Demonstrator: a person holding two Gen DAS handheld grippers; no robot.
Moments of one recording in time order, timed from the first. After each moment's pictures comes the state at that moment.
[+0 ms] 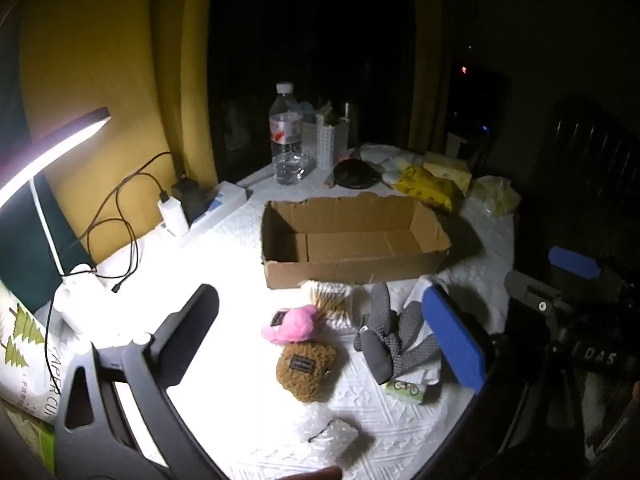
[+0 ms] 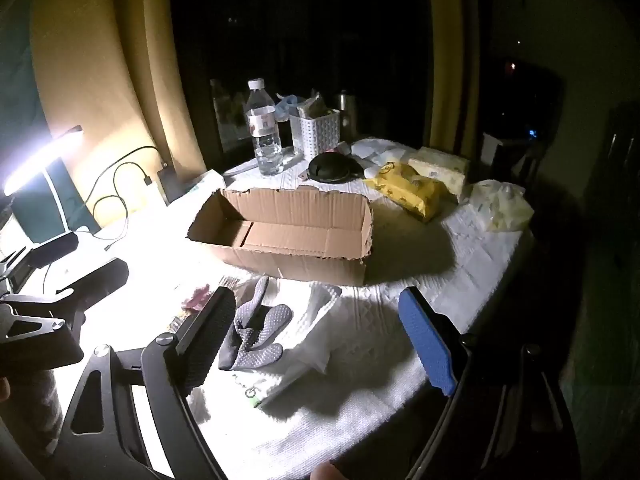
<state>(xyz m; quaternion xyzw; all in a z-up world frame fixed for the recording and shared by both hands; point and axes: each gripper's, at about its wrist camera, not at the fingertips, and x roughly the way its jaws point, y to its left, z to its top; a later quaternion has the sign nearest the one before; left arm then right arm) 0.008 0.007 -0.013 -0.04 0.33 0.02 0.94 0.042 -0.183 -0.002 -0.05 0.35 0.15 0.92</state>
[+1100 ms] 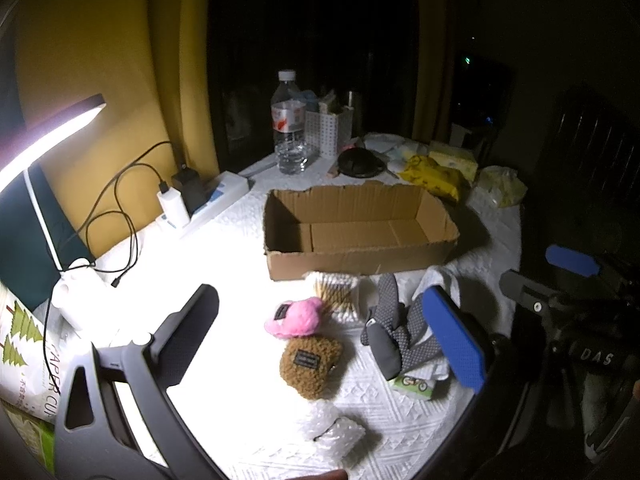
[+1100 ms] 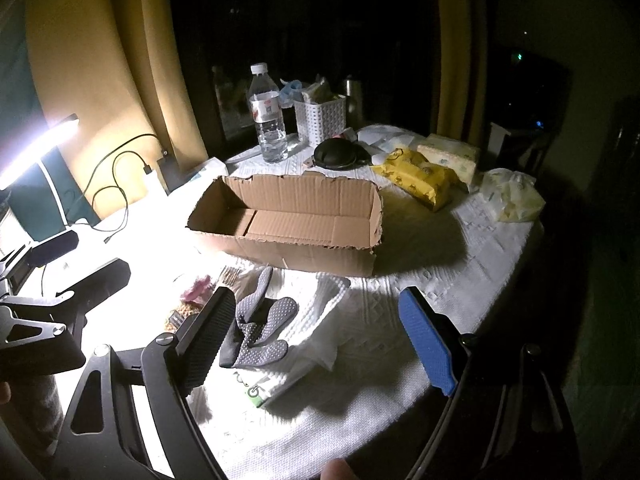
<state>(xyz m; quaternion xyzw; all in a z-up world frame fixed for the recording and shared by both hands) 0.015 0.010 -0.025 -0.04 0.34 0.02 0.94 0.048 -0.176 -0.019 -0.05 0.37 0.16 0.91</state>
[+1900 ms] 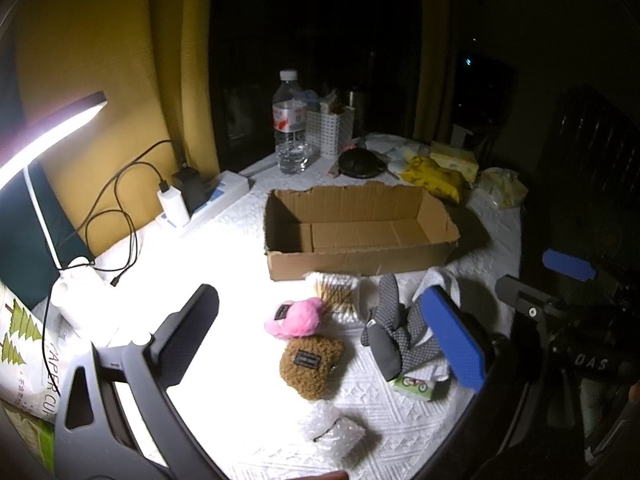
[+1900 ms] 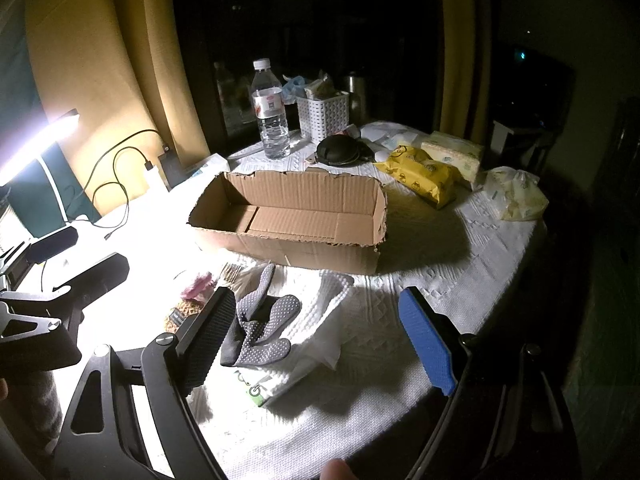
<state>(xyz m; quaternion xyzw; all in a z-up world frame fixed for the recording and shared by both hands) 0.016 0.011 -0.025 -0.04 0.34 0.02 0.94 0.050 -0.173 -0.019 -0.05 0.37 0.16 0.91</state>
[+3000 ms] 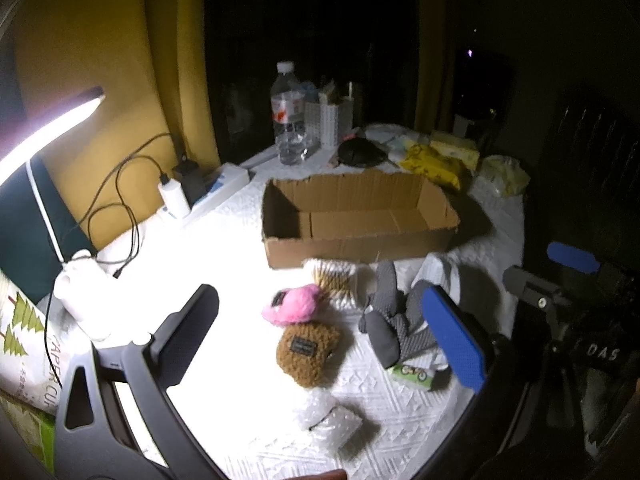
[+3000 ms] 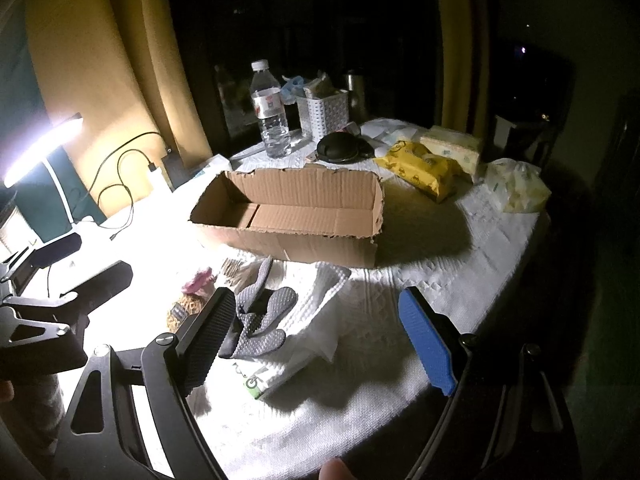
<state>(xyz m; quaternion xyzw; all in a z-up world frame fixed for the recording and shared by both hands) 0.010 -0.004 -0.034 -0.03 0.36 0.03 0.93 0.044 -0.173 -0.028 -0.05 0.38 0.17 0.91</state>
